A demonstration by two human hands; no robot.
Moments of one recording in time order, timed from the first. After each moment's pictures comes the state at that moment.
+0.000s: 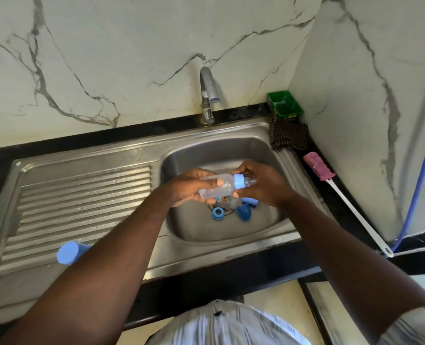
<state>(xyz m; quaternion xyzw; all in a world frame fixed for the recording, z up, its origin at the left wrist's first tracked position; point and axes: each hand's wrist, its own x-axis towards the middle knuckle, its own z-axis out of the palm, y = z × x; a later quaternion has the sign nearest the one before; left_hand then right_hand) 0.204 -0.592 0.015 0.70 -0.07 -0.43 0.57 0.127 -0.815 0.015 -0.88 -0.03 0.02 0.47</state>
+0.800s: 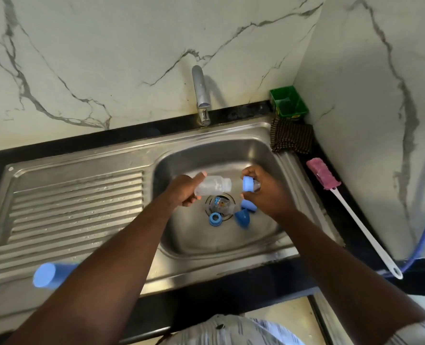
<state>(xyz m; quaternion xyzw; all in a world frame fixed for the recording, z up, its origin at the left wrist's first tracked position) 0.245 -0.614 -0.040 0.83 0.08 -0.32 0.44 0.148 -0.848 -0.035 -0.88 0.05 -0.02 0.48</state>
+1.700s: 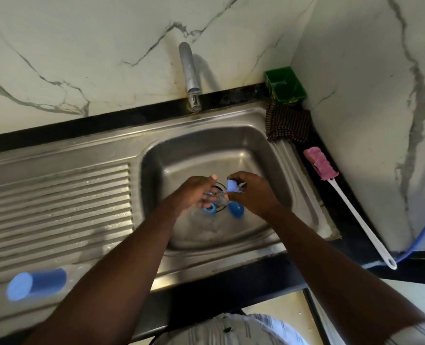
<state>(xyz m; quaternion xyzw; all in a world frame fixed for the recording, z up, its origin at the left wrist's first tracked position) 0.227 -0.651 -0.069 0.72 0.07 -0.43 0.54 0.151 -0.831 -0.052 -0.88 0.11 0.06 0.46</state>
